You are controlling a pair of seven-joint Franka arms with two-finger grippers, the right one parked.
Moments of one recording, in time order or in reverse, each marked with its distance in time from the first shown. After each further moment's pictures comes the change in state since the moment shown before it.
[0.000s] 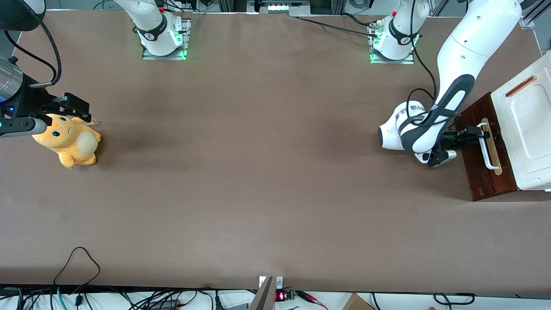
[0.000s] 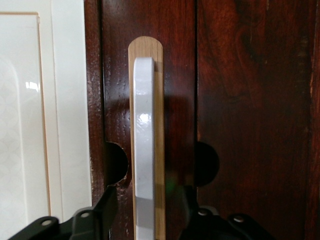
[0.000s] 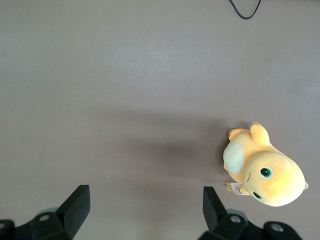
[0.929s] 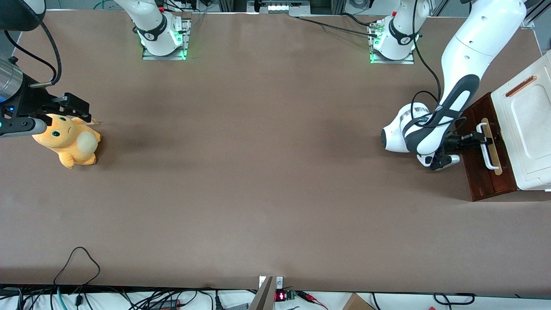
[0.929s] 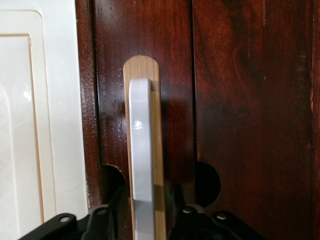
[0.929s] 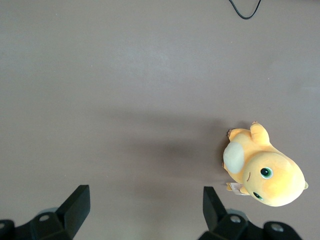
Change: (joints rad) arm 0.025 0.001 -0.001 0.014 0.046 0.028 0.049
